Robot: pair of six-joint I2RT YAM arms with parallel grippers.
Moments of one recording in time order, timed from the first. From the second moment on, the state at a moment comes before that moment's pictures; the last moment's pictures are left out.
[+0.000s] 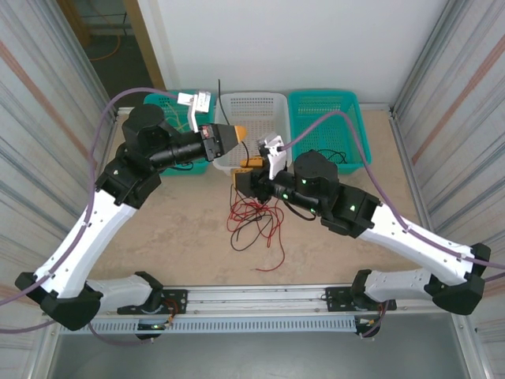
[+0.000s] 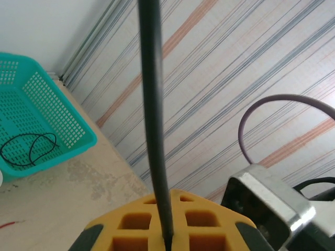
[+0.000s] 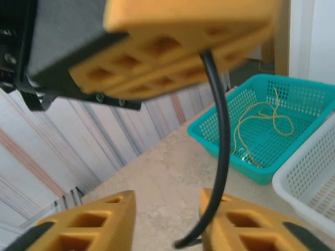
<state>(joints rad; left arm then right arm) -0.60 1.19 1.49 -0.37 0.57 -0.69 1.07 1.17 1.29 -0.27 0.07 0.33</state>
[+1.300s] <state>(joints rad) -0.54 1.10 0.94 -0.54 0.25 -0.50 0.12 1.82 1.76 -0.63 -0.05 0.47</state>
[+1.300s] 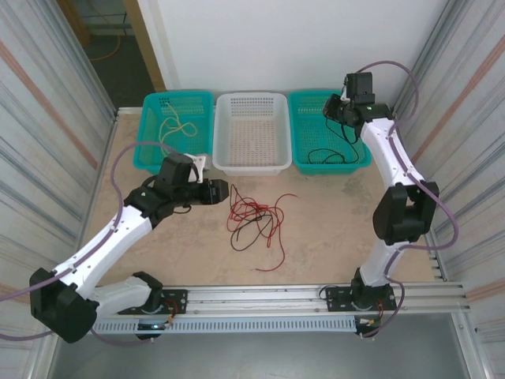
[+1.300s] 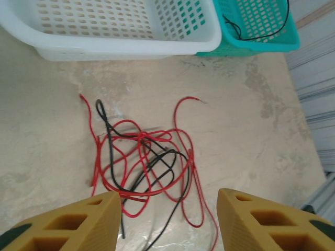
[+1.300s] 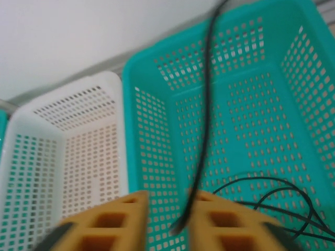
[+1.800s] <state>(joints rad) -0.76 1.34 1.15 -0.61 0.10 -0.25 0.20 1.48 1.49 -0.68 -0.05 0.48</state>
